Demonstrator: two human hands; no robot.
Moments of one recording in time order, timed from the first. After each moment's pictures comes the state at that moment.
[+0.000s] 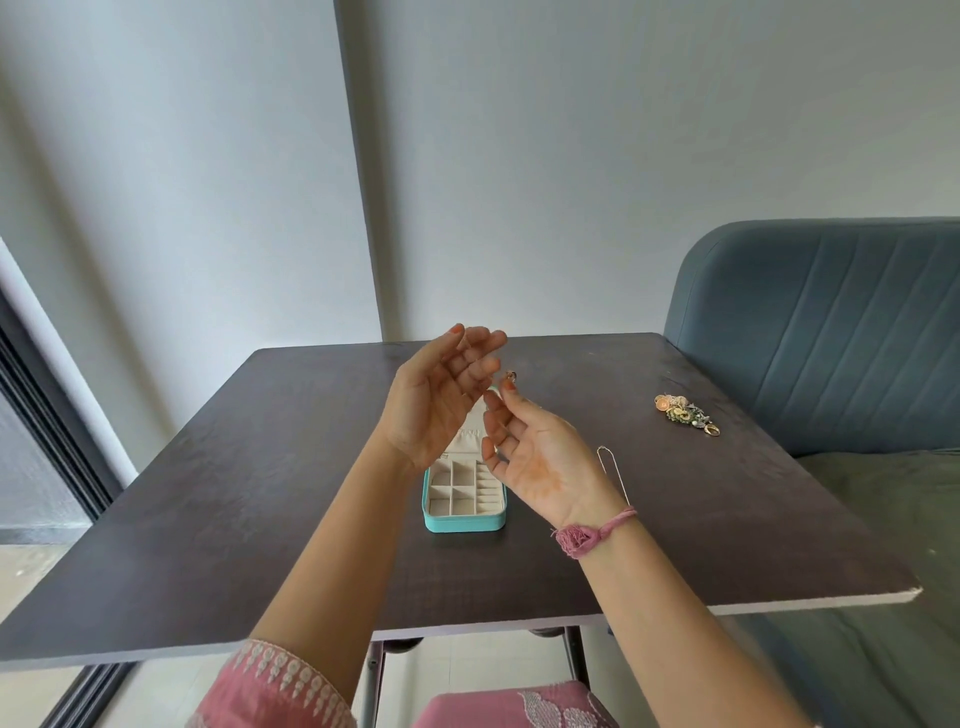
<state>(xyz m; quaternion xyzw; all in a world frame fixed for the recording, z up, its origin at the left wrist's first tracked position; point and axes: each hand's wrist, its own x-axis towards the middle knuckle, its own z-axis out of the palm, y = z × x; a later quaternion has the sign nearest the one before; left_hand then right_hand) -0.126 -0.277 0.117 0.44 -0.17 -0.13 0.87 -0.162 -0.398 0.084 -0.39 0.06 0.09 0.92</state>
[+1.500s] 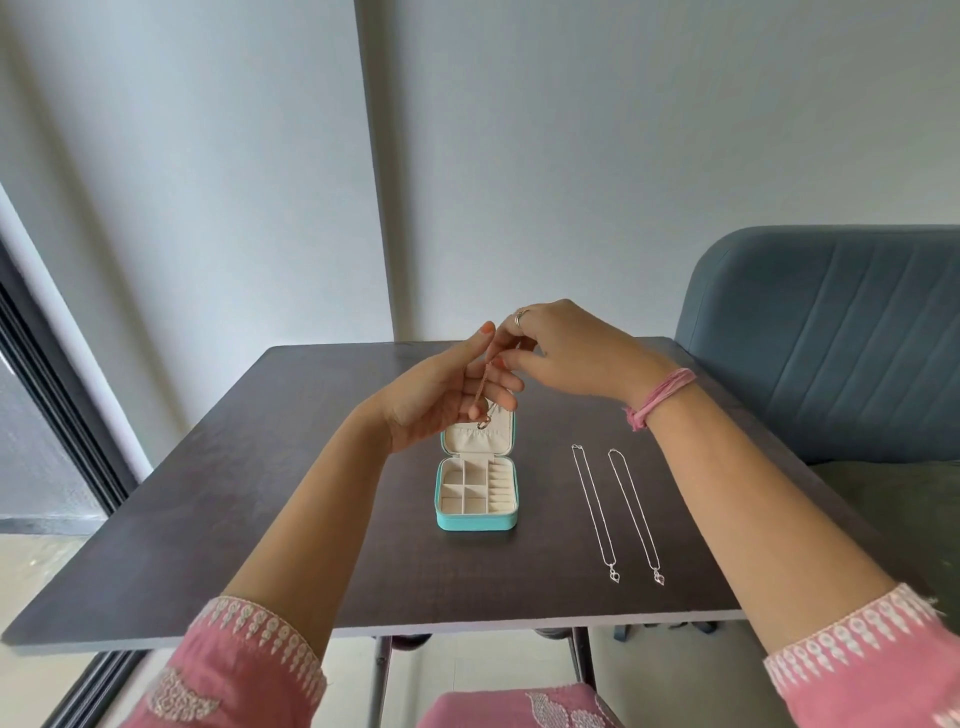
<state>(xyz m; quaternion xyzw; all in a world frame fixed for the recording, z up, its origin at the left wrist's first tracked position) -0.119 -0.256 0.135 0.68 -0.21 -0.23 0.67 -0.134 -0.427 0.174 -0.94 -0.27 -0.12 0.19</state>
